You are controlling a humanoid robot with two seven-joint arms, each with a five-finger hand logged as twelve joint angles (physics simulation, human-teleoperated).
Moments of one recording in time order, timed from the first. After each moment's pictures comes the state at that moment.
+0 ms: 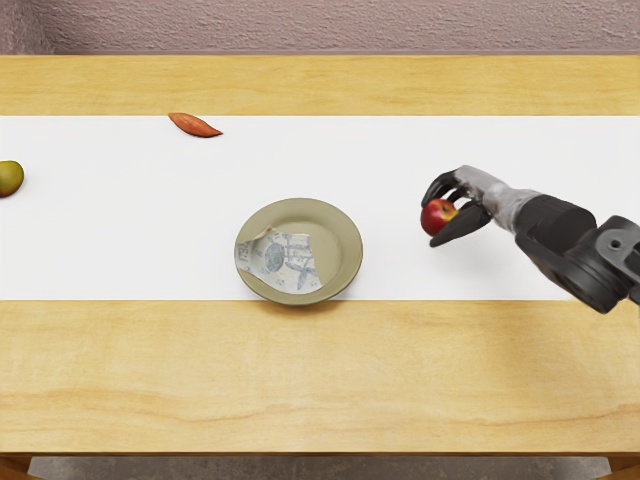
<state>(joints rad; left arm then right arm) -0.01 0.00 0.40 -0.14 0.02 -0.02 -0.04 0.78 -0.64 0.55 1.57 -0.92 -0.16 -0.56</state>
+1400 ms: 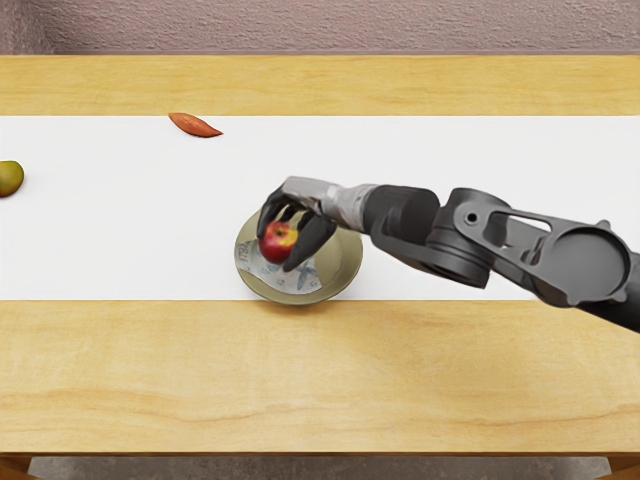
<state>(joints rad) -0.01 0.00 0.40 -0.14 0.02 -0.02 -0.04 1.02 -0.27 0.43 1.48 -0.90 0.03 -0.57</state>
